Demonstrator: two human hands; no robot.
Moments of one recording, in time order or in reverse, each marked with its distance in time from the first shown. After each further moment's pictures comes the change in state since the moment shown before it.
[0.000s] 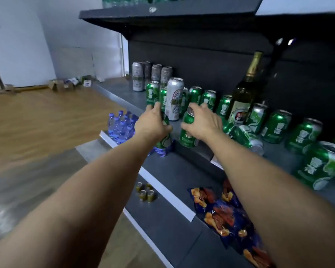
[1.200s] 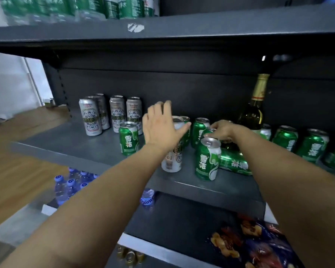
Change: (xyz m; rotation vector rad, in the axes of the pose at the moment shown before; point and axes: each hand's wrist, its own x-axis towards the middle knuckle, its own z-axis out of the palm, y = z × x) left_hand 0.229 -0.013 0.044 -0.057 0.153 0.563; right_hand 0.188 0.060 0.025 0.200 -0.214 0.678
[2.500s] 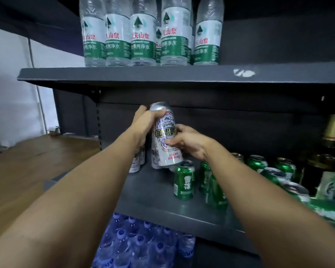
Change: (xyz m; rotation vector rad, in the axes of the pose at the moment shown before) left_hand 0.122 -0.221 -0.077 -1.243 -0.161 -0.485; right_hand 0.007 -0.278 0.086 0.902 -0.201 -0.407
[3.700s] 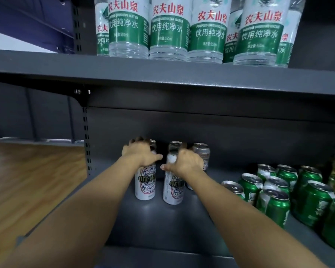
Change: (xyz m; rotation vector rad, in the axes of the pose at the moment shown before) left_hand 0.148 -0.093 -0.099 1.309 -0.326 0.156; right_hand 0.146 0.051 0.089 -1.221 0.653 0.347
